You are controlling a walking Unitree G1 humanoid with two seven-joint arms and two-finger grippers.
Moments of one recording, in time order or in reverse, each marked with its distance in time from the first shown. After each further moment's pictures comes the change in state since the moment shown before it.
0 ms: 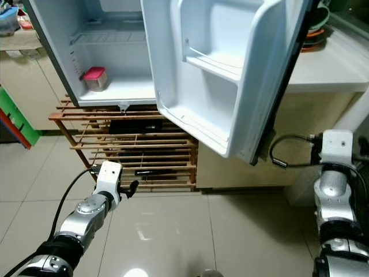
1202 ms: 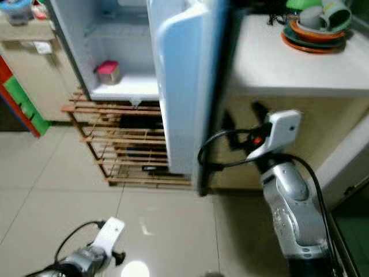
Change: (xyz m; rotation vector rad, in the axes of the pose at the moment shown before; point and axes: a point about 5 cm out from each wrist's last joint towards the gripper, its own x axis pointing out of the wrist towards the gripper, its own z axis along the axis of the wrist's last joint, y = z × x) left arm -0.030 -0.023 -0.119 0.197 0.564 -0.069; right arm -0.119 0.080 0.093 0.643 -0.220 0.992
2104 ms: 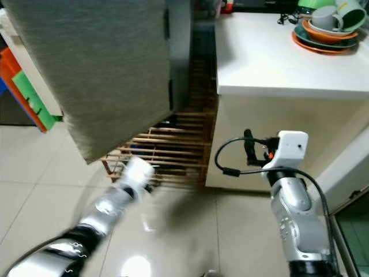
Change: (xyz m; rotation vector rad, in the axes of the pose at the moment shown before) left arm -0.079 0.072 0.158 0.027 -1.028 0.200; right arm -0.010 -0.044 -0.026 -0.184 0.090 -0.504
